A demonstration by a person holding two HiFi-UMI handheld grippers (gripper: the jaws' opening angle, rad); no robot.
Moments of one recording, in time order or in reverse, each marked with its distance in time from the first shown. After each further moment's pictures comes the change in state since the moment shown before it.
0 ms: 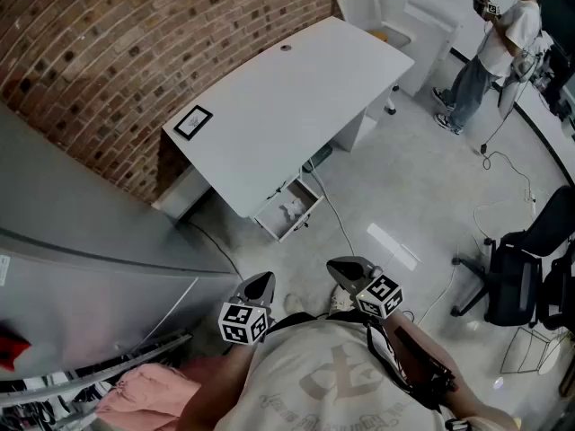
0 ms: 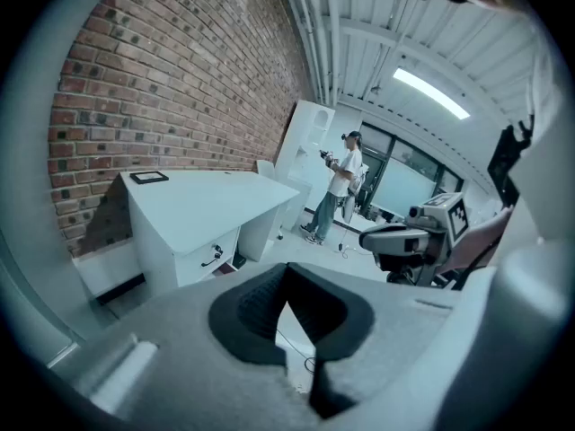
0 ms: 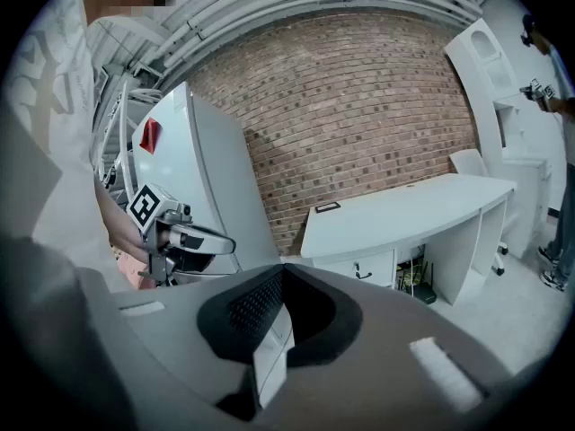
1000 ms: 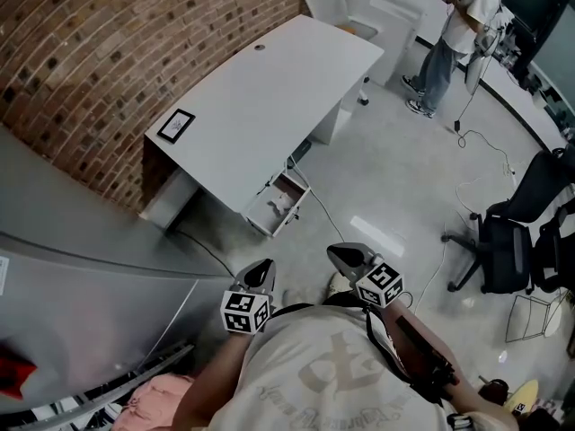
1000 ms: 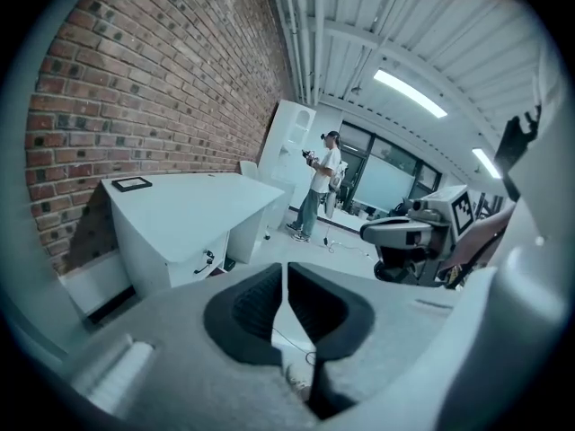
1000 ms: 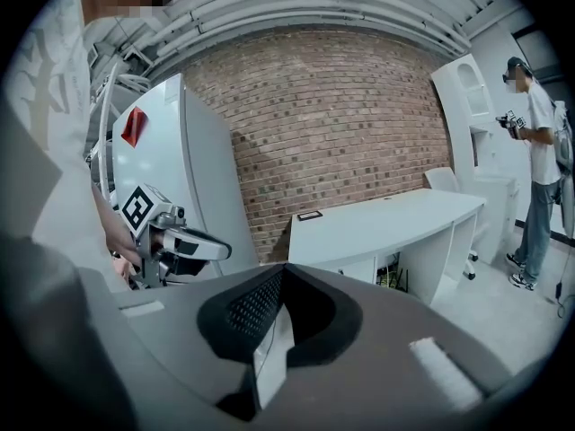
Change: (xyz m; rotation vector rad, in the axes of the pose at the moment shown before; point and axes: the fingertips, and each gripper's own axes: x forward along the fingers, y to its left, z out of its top) left arm -0.017 0.009 0.006 0.069 0.000 -0.077; right arm 0.000 0.025 0.015 -0.018 -0.047 -0.152
